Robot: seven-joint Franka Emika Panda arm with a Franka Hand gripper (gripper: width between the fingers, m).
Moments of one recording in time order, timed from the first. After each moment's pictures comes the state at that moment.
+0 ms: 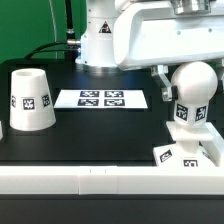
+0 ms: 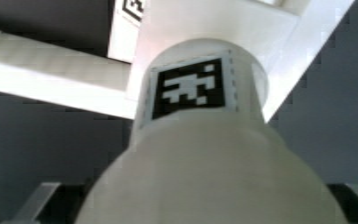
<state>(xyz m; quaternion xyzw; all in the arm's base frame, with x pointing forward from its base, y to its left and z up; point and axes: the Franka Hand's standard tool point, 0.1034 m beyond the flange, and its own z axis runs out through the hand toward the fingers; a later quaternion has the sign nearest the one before) 0.632 0.085 0.113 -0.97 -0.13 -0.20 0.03</state>
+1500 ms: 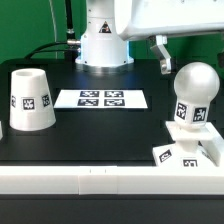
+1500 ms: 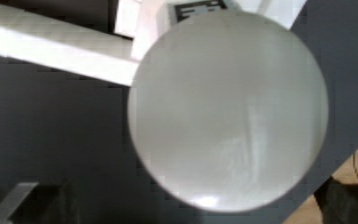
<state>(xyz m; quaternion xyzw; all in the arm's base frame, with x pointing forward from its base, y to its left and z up) 0.629 0.088 0.150 -0.97 -0.14 -0.17 0.04</state>
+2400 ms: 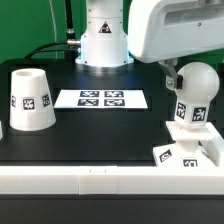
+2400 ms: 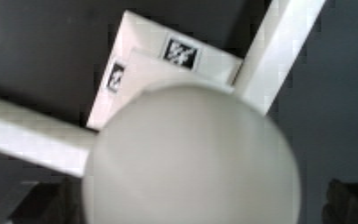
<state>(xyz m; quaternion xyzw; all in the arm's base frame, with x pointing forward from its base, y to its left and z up) 0.627 0.096 0.133 -0.98 -0.19 0.00 0.03</state>
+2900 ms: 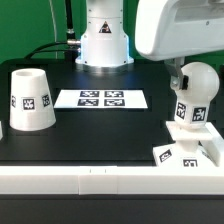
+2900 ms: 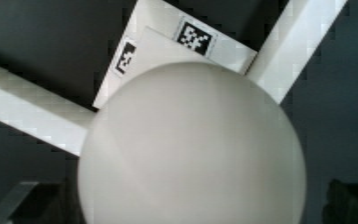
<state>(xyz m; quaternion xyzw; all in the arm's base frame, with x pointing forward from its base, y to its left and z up) 0.626 0.098 0.127 -0.97 -0.22 0.00 0.01</state>
